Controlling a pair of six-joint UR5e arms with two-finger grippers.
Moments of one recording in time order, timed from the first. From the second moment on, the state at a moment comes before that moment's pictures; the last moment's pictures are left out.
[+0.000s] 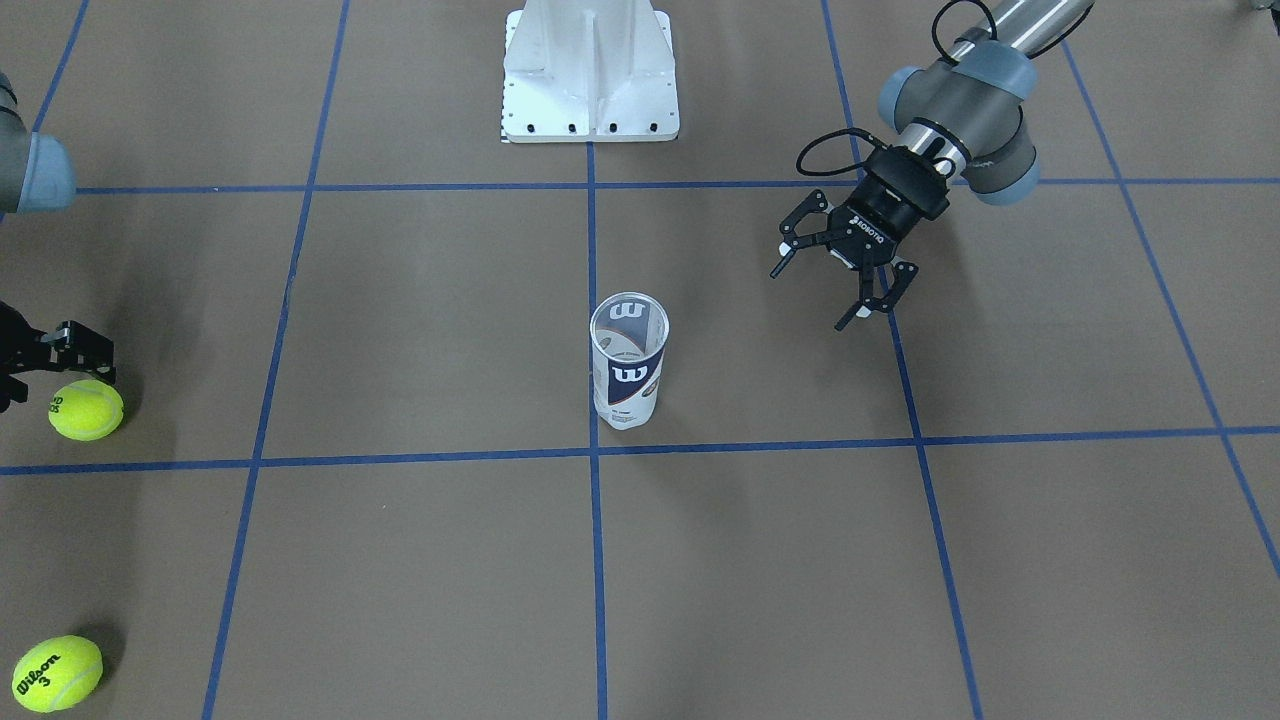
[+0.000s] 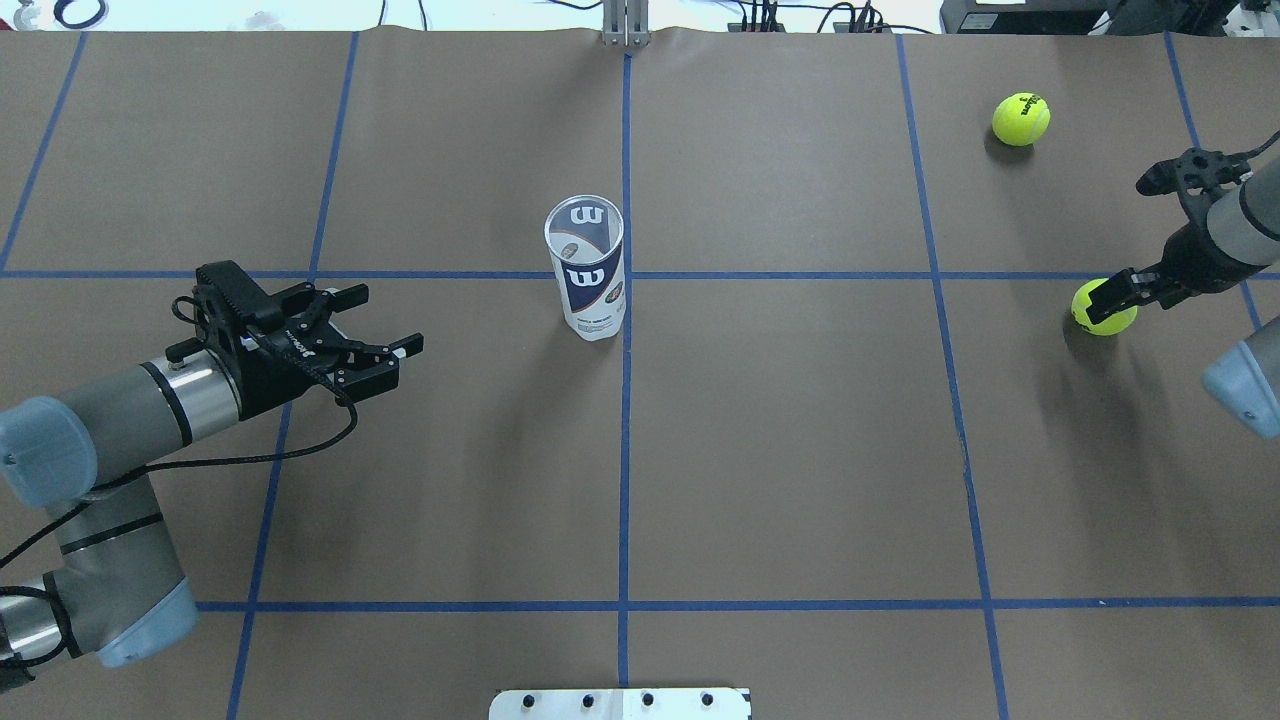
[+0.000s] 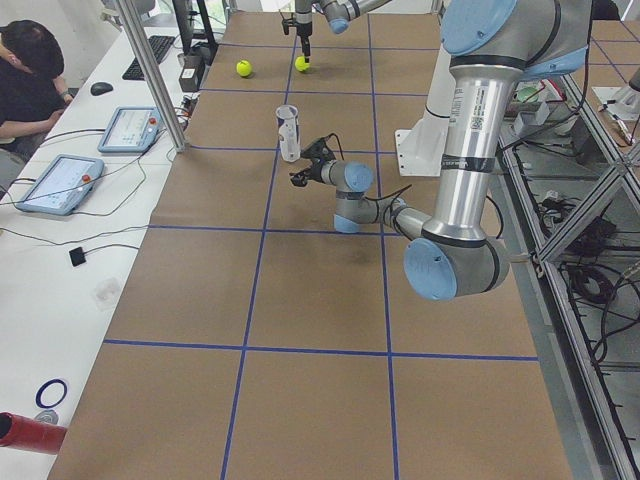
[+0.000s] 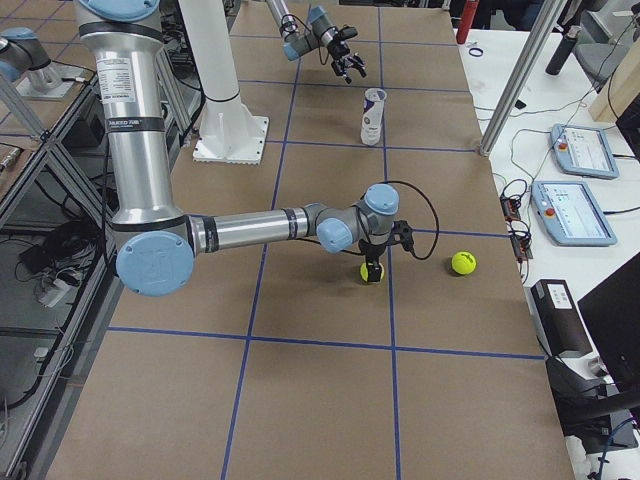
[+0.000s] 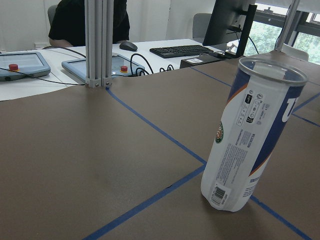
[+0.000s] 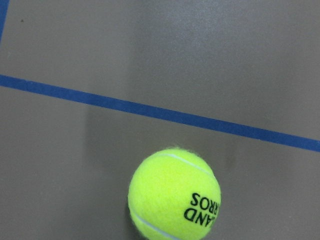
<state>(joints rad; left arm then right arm) -0.51 -1.73 -1.61 -3.05 -1.43 -0.64 1.08 -1.46 1.54 -1.23 2.22 0.44</state>
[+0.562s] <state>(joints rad) -0.52 -1.73 -1.61 -3.05 -1.43 -0.64 1.05 -1.43 1.48 -1.23 2.18 0.45</state>
